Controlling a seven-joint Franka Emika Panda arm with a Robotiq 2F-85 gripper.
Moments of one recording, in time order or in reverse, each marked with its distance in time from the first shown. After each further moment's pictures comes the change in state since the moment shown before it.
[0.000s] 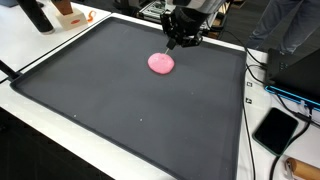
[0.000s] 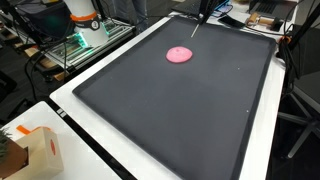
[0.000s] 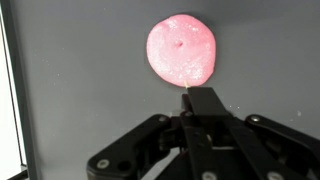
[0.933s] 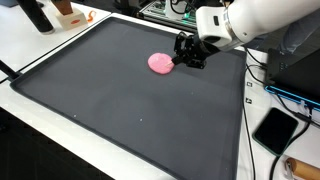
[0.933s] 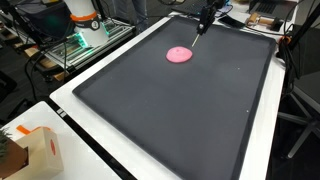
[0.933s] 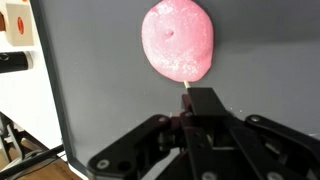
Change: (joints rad) arm 0.131 0.169 0.001 0.069 -0.242 -0.037 0.263
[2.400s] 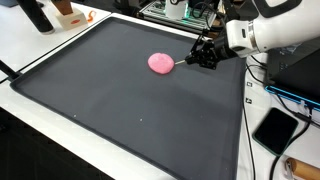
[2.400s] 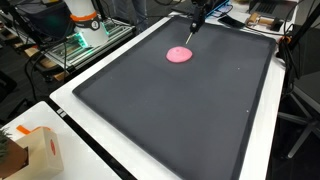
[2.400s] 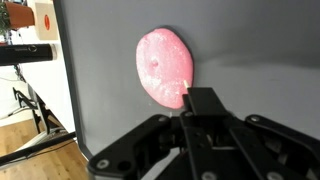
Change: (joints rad) arm 0.136 0.048 0.007 -0.039 -0.084 -0.075 0.104
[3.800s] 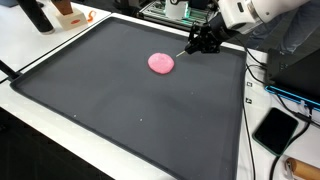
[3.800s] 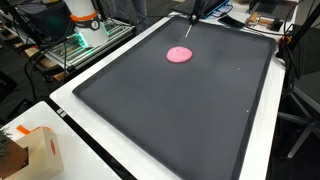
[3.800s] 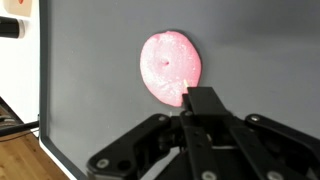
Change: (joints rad) arm -0.096 -0.184 0.041 -0.144 0.086 0.098 -0.267
